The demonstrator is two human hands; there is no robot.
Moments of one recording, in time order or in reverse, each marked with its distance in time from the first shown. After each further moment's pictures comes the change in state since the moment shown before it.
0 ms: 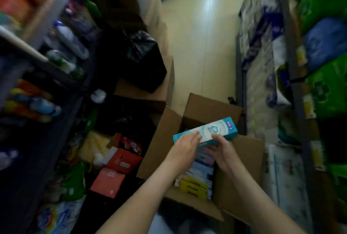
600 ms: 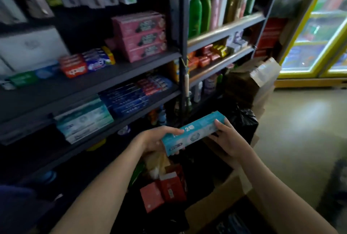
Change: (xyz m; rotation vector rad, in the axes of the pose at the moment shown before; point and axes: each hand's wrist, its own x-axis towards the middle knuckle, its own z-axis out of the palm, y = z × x) left_hand -0.283 -0.087 -0.289 -1.424 0.295 -0.715; right_hand -0.108 -0.008 0.352 -0.573 -0.867 -0.029
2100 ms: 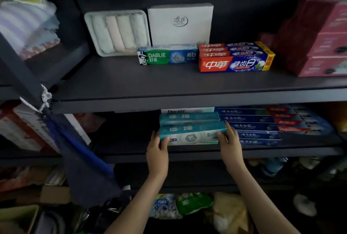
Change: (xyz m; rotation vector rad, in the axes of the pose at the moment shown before) left_hand -0.039 -0.201 -0.273 -0.154 1.732 0.286; right_hand 0.245 0.228 0.296 -0.771 -0.261 -0.217
